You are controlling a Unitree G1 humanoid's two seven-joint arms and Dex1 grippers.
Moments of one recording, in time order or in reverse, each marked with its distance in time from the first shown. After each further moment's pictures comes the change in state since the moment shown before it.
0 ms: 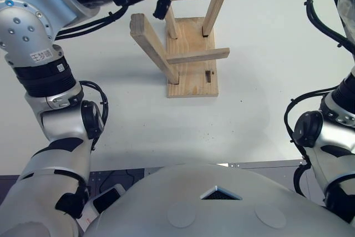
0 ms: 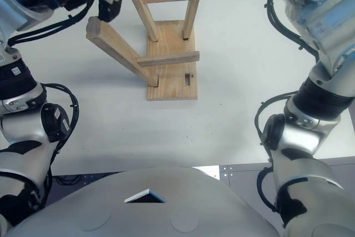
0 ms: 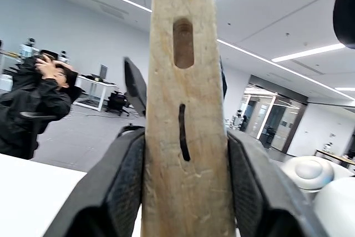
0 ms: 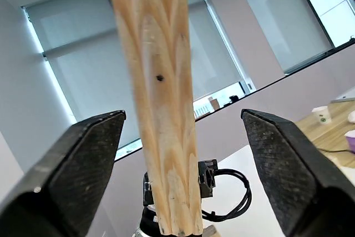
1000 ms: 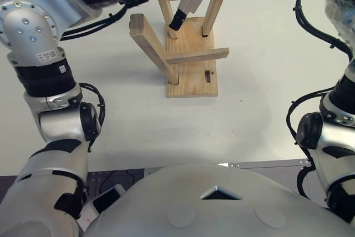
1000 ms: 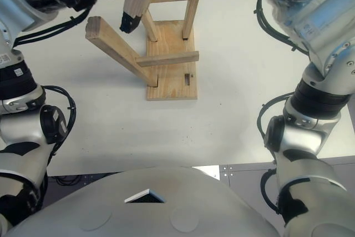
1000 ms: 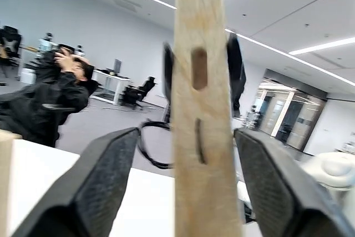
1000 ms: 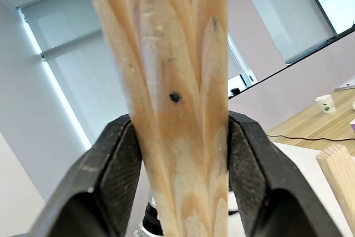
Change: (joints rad) left arm 0.016 0.065 -0.026 0.051 0.087 -0.070 -0.007; right arm 0.030 -0.004 0.085 -0.016 -0.023 -0.071 -0.007
